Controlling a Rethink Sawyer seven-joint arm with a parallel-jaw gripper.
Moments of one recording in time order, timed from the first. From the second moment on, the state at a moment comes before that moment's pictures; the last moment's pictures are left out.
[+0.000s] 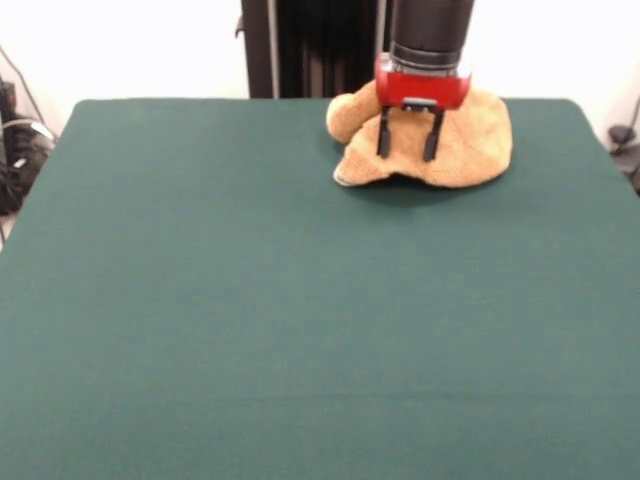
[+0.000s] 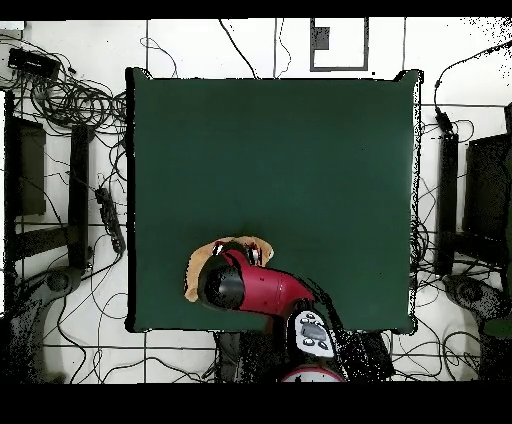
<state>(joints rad) -0.04 -0.59 -0.06 2.03 0.08 0.02 1.67</state>
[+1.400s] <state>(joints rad) -0.04 -0.46 -0.07 2.06 0.12 -0.08 1.67</state>
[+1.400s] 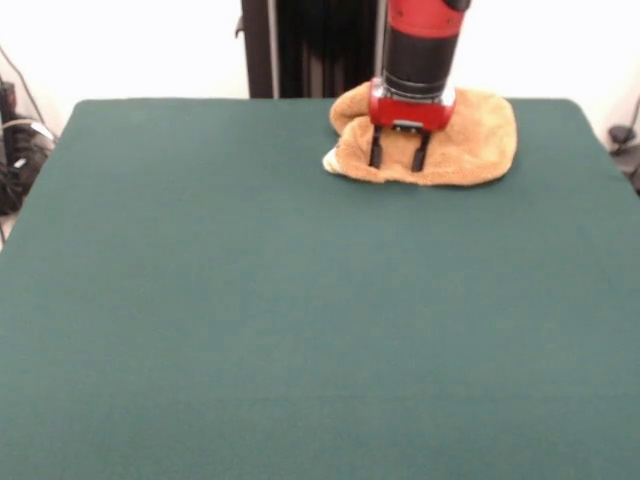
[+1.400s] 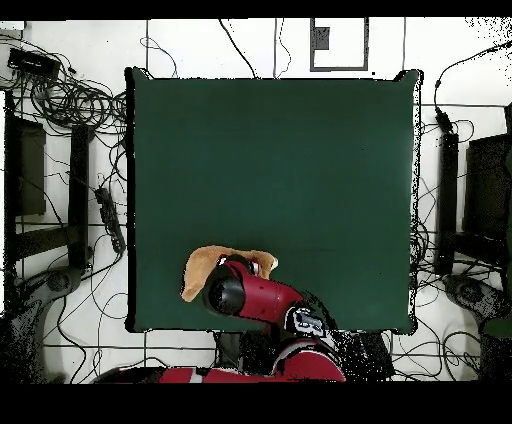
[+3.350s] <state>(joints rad) 0.13 -0.67 -0.16 1.87 0.20 0.42 1.67</state>
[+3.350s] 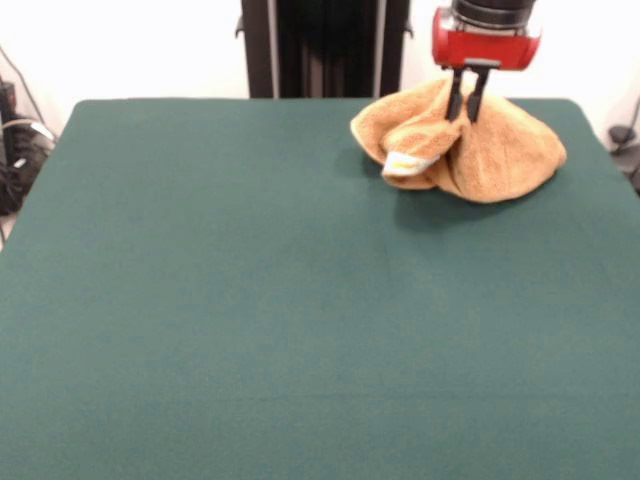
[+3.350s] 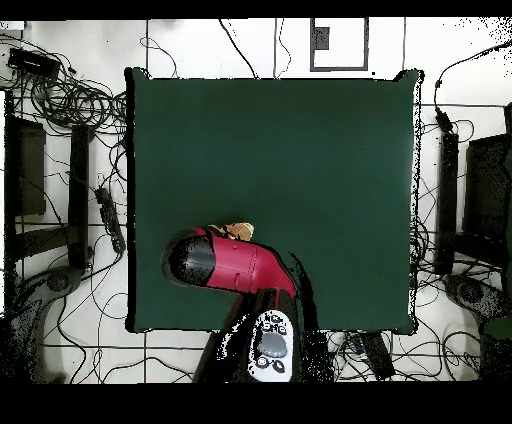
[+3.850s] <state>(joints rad) -0.01 -0.74 -0.11 1.90 0.08 0.35 1.67</state>
